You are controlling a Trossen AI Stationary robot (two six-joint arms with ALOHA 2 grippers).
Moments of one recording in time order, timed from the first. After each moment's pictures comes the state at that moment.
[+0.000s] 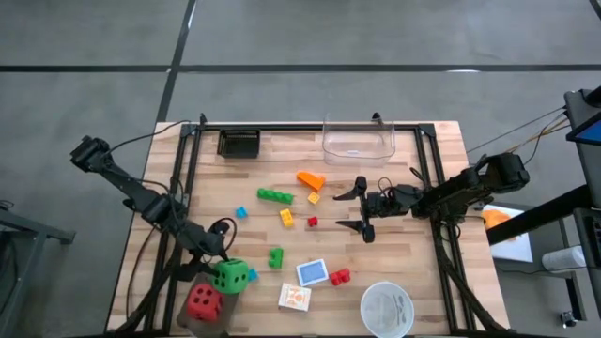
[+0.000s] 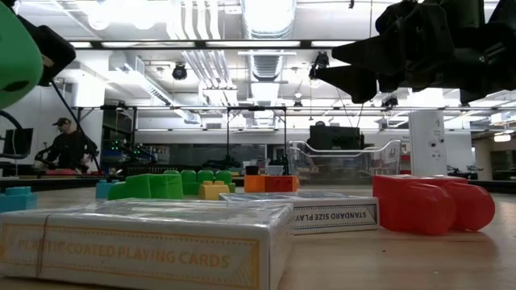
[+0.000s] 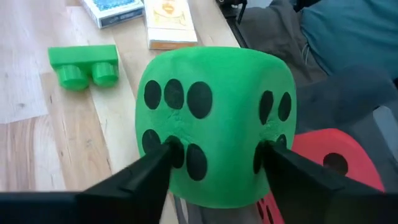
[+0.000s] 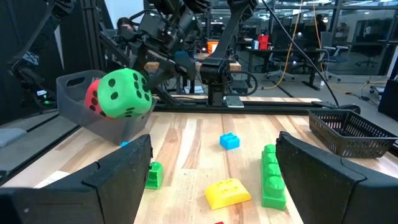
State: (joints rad) left arm -0.62 0.89 0.57 -0.46 0.12 -0.38; right arm 0.08 1.45 0.26 1.22 0.00 0.03
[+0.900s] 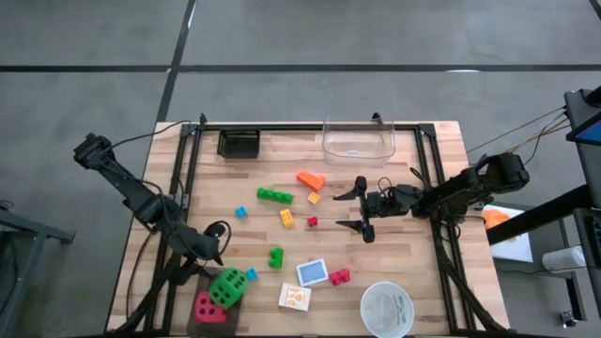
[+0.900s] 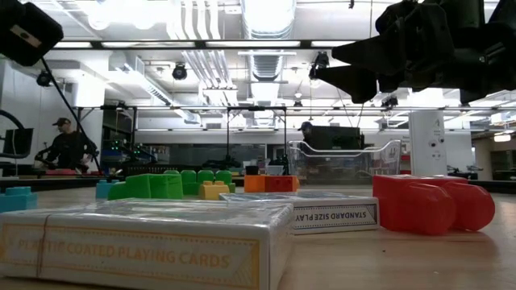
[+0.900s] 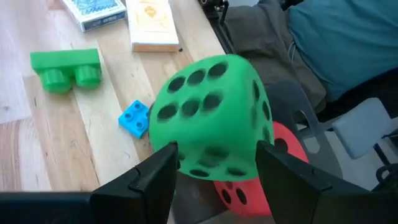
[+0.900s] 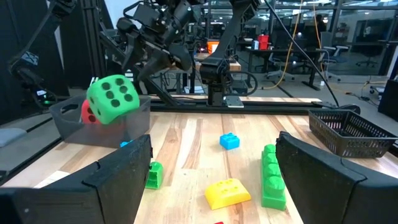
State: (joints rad) left arm -0.69 0.89 0.64 -0.53 0.10 -0.42; right arm 0.08 1.45 0.26 1.22 0.00 0.03
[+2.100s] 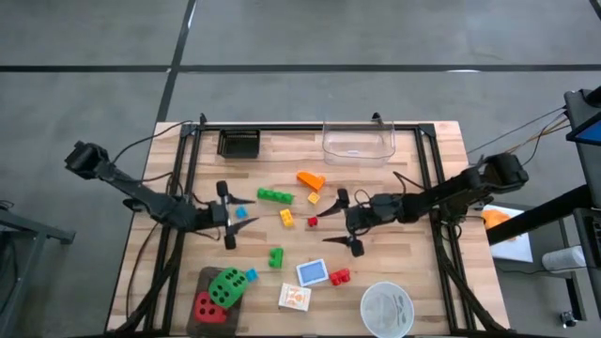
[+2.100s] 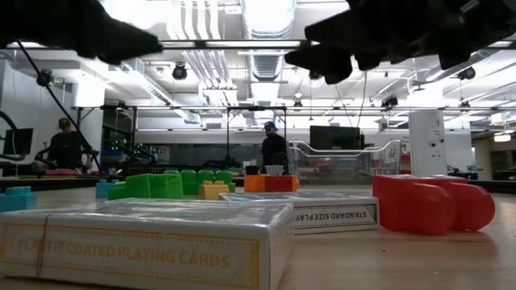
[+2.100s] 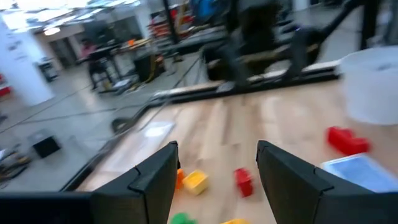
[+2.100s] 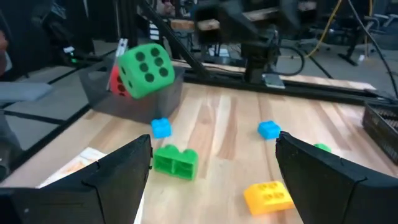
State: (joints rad) left arm -0.46 0.89 0.27 0.49 -0.67 0.16; right arm 0.19 1.47 0.55 0.75 0.00 -0.02
